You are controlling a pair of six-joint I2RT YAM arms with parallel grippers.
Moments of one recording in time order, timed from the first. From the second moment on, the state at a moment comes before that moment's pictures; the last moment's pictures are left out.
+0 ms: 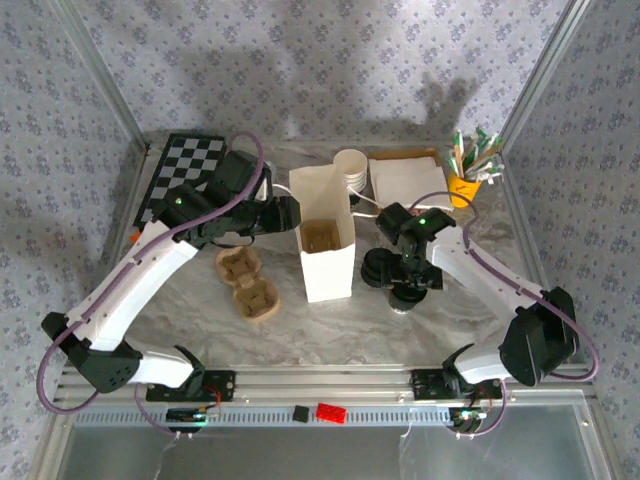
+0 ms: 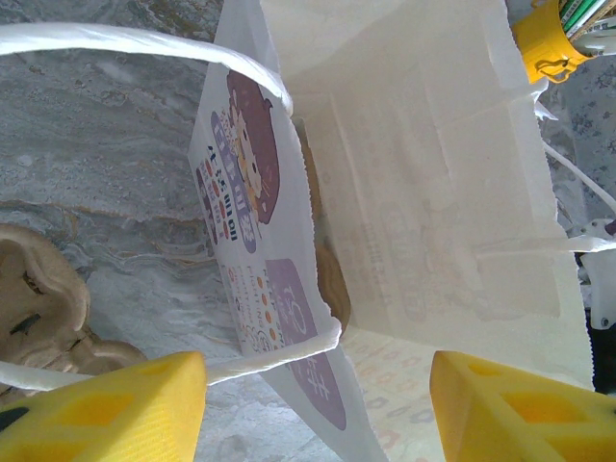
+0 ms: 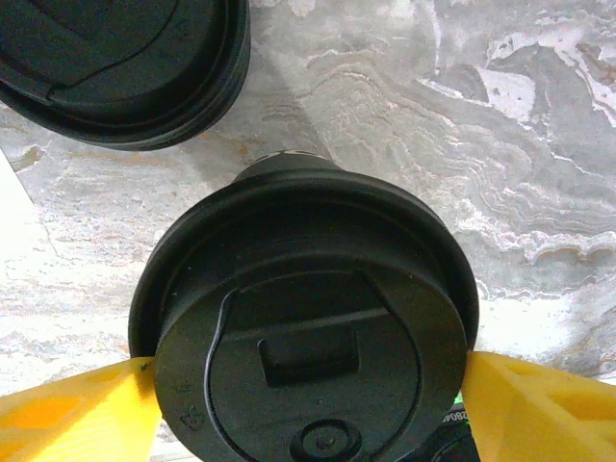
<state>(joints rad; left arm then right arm) -0.73 1.36 1.65 -1.12 -0.02 -0.70 0.57 1.39 1.15 -1.31 0.11 0.65</state>
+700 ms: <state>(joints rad) -0.73 1.35 1.63 -1.12 -0.02 -0.70 0.53 1.37 1.15 -1.27 0.09 0.48</state>
